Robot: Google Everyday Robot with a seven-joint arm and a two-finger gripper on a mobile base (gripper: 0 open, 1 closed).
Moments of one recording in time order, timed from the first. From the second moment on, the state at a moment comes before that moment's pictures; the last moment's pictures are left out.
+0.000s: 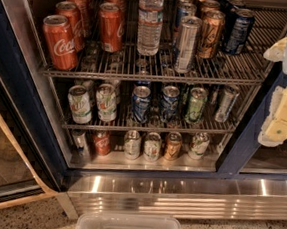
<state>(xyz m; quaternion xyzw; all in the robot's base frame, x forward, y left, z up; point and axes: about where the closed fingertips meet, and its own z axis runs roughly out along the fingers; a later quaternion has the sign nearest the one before) 0.438 -0.217 0.976 -0.60 0.78 -0.03 0.16</state>
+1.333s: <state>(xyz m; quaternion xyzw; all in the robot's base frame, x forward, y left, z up) 0.473 -0.209 0.976 -0.53 0.78 0.02 0.33</state>
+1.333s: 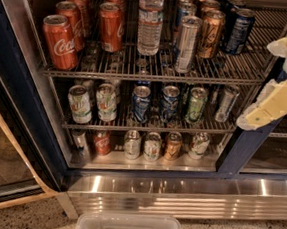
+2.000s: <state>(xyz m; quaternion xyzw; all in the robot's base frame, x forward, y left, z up) 0.480 -0.205 0.974 -0.53 0.78 0.02 0.34</state>
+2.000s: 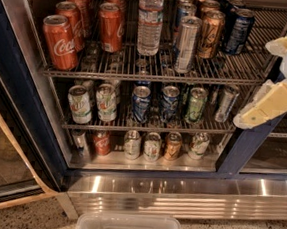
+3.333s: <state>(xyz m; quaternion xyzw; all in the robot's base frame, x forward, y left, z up) 0.531 -0.196 0.966 -0.49 0.73 0.04 0.47</state>
